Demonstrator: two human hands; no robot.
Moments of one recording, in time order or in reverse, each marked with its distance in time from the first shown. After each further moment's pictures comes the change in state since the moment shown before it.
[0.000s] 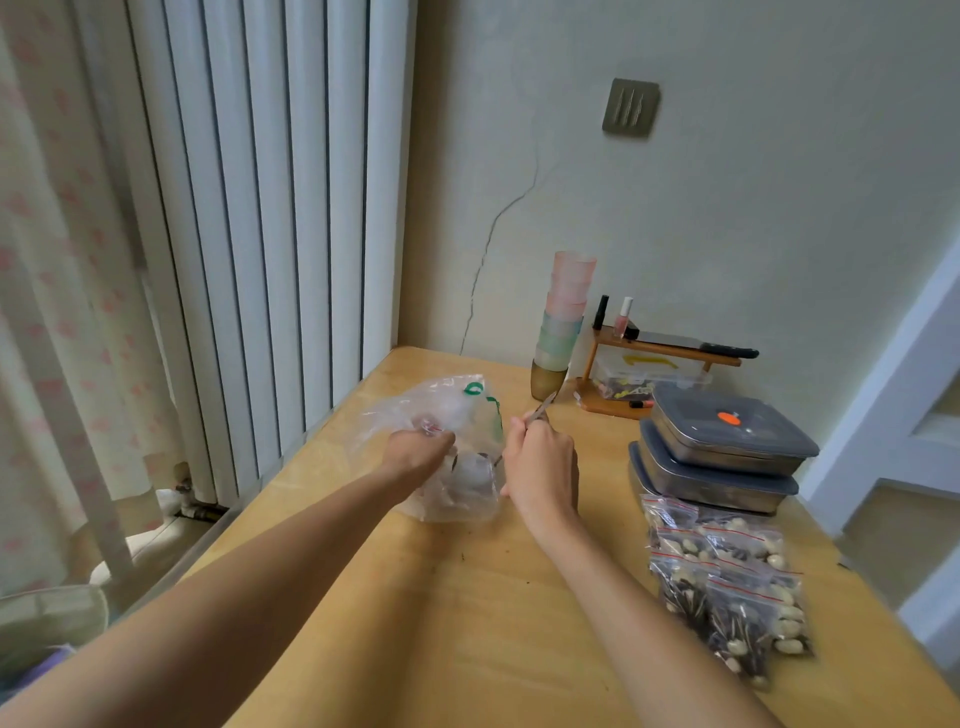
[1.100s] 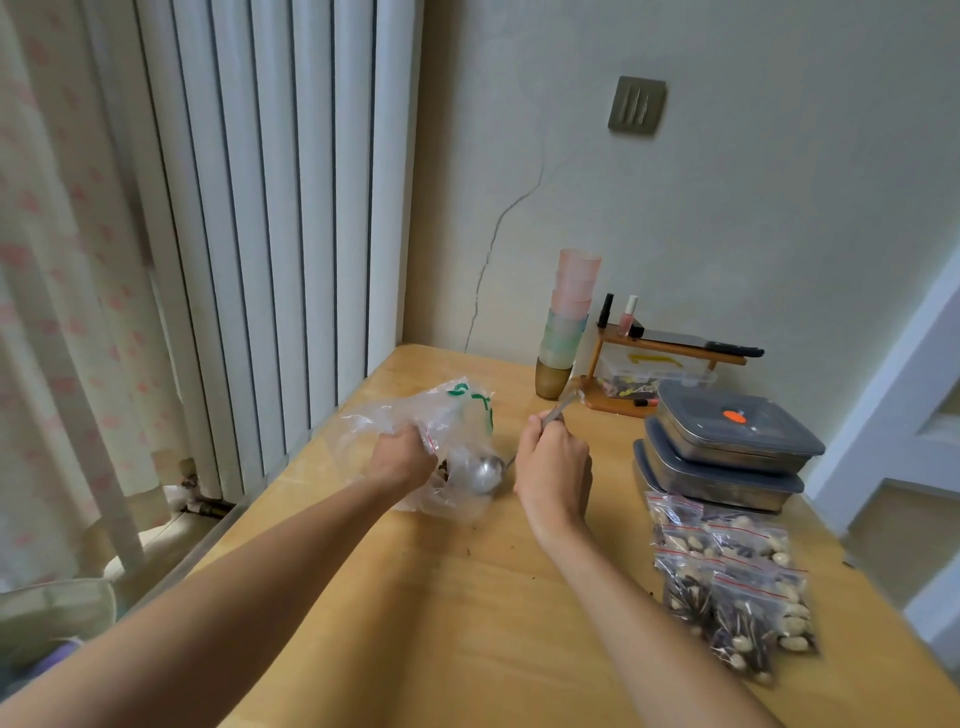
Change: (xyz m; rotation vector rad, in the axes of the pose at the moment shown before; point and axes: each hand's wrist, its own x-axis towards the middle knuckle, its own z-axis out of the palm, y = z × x) left_hand 0.010 -0.020 -0.011 0.502 0.074 0.195; right_hand -0.009 0.004 -0.002 0.037 0.154 0.013
